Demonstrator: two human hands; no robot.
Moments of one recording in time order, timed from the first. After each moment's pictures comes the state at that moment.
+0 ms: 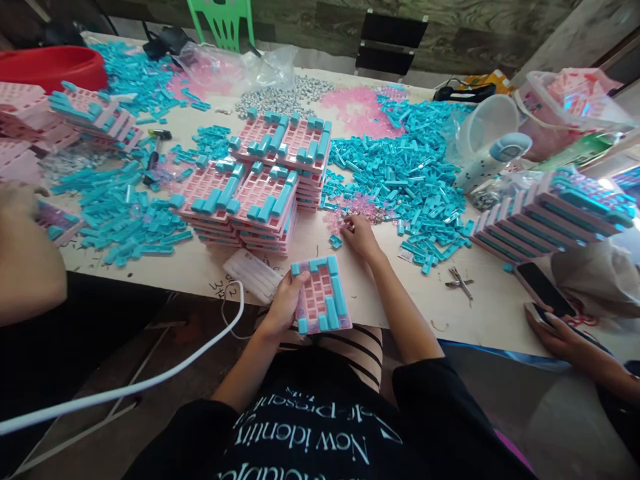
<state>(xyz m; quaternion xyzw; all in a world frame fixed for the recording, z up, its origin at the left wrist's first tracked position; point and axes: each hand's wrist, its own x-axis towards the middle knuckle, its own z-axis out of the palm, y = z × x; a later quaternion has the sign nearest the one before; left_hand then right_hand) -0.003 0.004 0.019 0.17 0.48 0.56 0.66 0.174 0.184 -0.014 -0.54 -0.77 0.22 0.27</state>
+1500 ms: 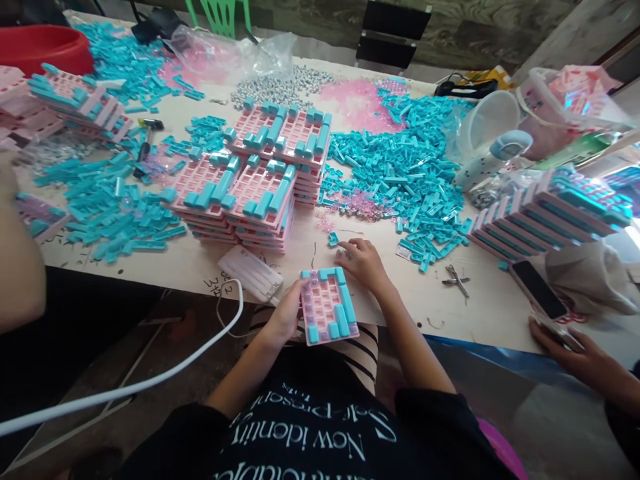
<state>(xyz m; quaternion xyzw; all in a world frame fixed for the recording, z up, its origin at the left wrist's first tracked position) 0.008 -0.008 0.030 0.07 0.54 0.45 0.71 0.191 0.103 0.003 -0.48 -0.84 0.14 0.20</state>
